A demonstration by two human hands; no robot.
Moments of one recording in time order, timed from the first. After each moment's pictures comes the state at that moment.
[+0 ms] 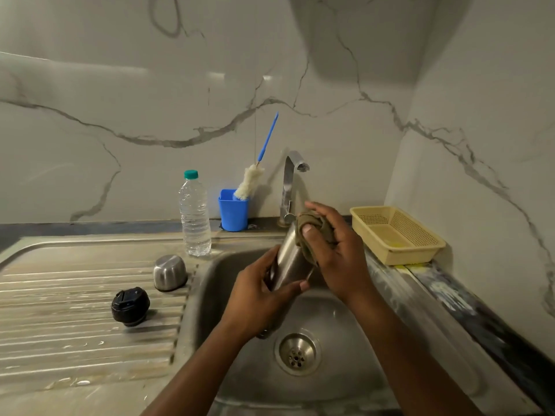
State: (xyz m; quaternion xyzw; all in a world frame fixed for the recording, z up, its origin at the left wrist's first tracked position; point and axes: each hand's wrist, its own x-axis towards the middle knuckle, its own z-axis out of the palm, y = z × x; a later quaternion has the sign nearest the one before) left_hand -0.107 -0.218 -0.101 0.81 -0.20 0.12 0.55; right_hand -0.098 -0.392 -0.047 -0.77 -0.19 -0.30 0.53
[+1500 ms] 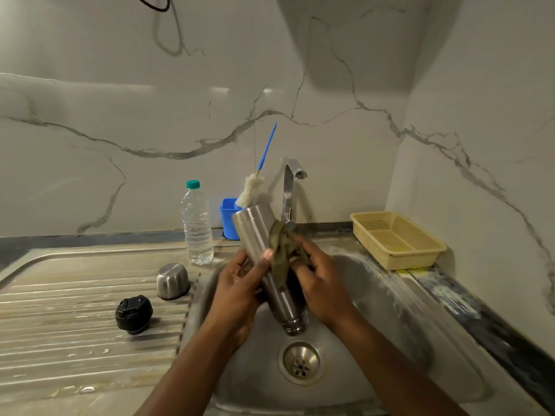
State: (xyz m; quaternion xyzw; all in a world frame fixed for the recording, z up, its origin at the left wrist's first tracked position) left_hand -0.109 -0.210 -0.088 0.54 -0.10 0.02 0.84; right_hand -0.111 -0.368 -0.069 -0.72 -0.21 -0.14 0.64
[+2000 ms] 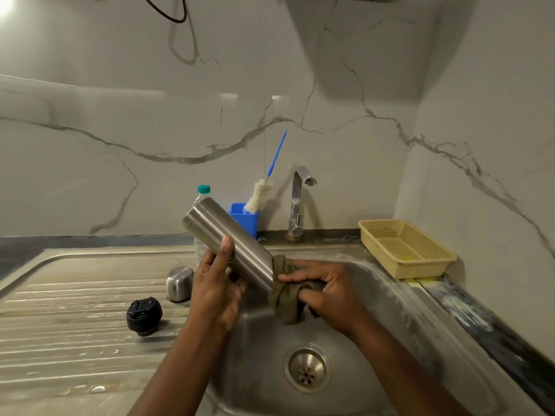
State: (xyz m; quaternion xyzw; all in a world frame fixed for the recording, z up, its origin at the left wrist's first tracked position) left_hand -0.094 -0.175 -0.075 0.36 0.02 0.07 0.93; right_hand -0.098 -0.384 -0.085 -0.76 -0.25 -0.14 0.59
